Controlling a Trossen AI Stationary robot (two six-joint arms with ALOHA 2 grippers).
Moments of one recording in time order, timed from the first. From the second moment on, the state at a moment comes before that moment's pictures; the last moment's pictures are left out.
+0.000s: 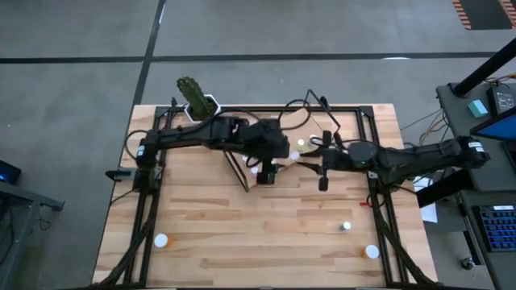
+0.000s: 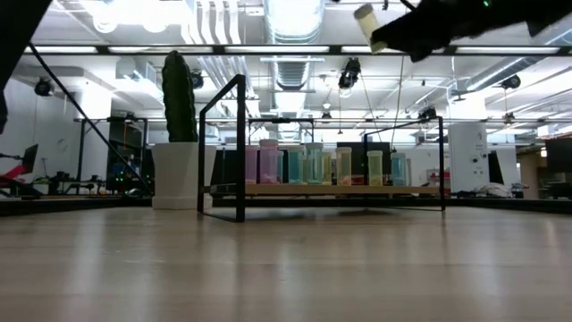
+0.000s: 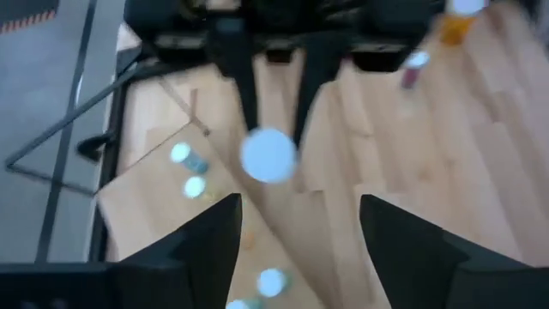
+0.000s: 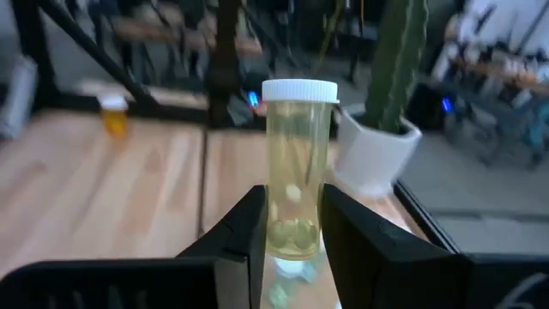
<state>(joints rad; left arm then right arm) -0.03 1.95 2.29 -1.09 -0.11 0.19 0.04 0.94 0.54 0.23 0.16 -0.17</state>
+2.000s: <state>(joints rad) -0.08 1.75 1.04 0.94 -0.11 0.11 0.15 1.19 0.37 1.02 0.13 -0.22</state>
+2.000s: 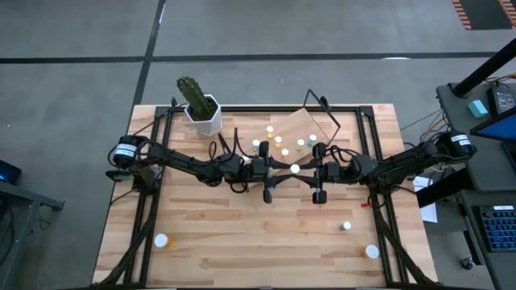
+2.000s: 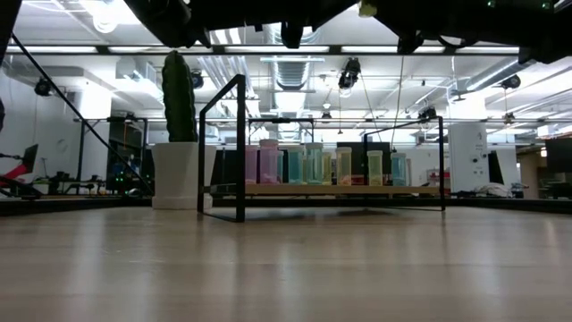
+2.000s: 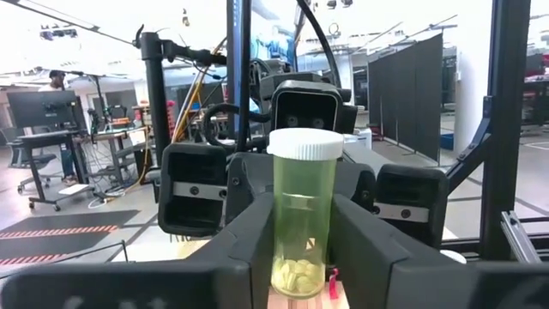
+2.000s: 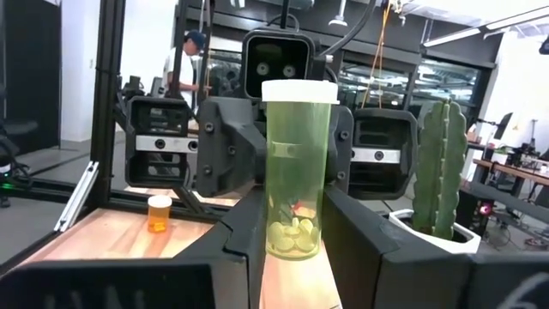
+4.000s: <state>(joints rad) -0.12 1.65 1.01 0.58 -0.35 0.16 0.15 1.14 0.76 0.13 0.28 -0.10</state>
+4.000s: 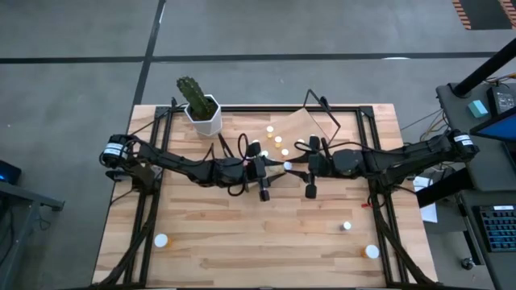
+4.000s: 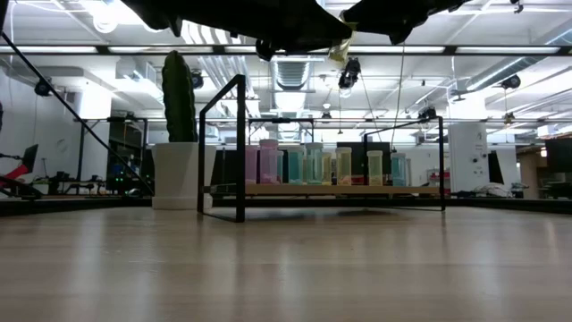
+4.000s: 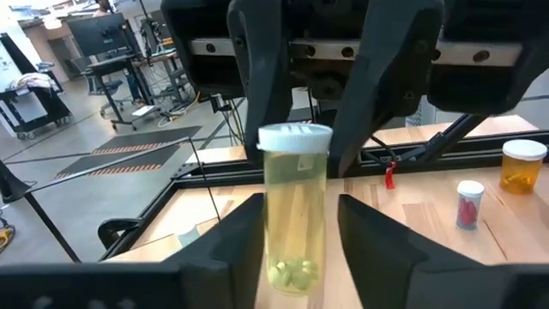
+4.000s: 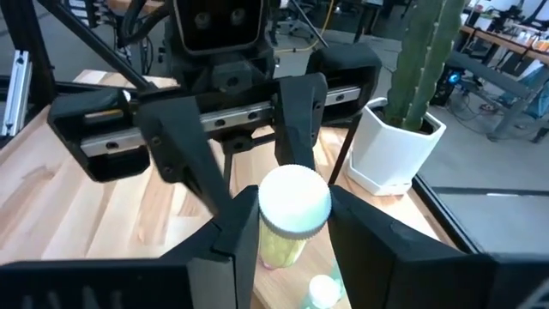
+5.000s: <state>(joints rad) -0.12 1.18 0.78 0.40 -0.39 0.40 -0.41 1.43 1.04 -0.35 0.10 0.14</state>
